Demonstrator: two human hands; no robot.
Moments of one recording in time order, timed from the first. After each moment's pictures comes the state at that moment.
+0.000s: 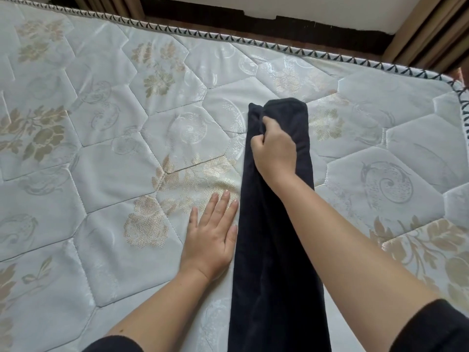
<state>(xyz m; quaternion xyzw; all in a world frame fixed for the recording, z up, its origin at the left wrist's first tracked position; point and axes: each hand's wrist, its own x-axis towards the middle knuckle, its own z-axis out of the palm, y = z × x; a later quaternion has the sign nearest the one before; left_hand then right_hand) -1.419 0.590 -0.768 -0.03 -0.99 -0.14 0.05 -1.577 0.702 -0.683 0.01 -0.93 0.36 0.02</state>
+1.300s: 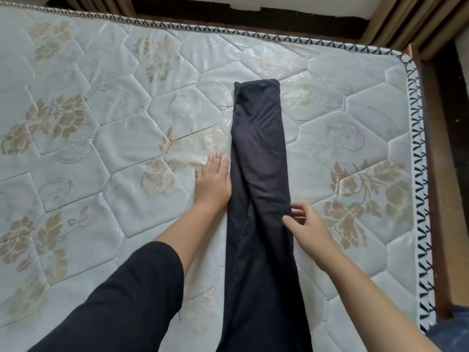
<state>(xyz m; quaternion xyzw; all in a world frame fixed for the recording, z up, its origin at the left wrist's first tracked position) -1.419 0.615 -0.724 0.03 -0.99 -0.13 -0.03 -1.348 0.821 -0.685 -0.16 -0.80 0.54 -0.22</state>
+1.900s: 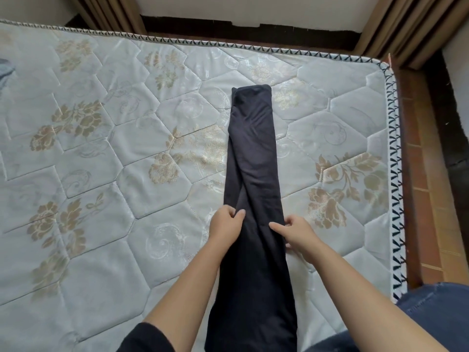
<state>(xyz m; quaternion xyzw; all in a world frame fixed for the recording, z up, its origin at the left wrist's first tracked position) -1.304 0.669 -0.689 0.26 -0.85 -0.43 -0.14 -1.313 0.831 -0.689 -0.21 -0.75 0.53 -0.33</state>
